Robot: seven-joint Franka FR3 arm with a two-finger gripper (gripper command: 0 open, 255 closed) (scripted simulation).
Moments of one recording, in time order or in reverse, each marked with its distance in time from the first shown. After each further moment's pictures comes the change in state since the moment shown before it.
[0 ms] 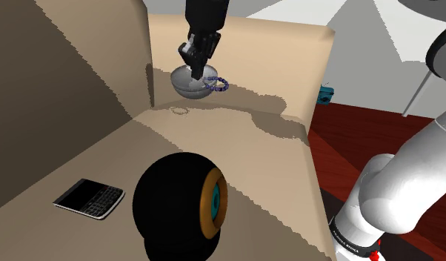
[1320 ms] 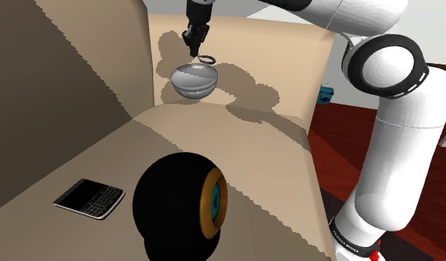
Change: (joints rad) arm -0.118 0.482 -0.145 0.524 -0.122 -0.013 -0.306
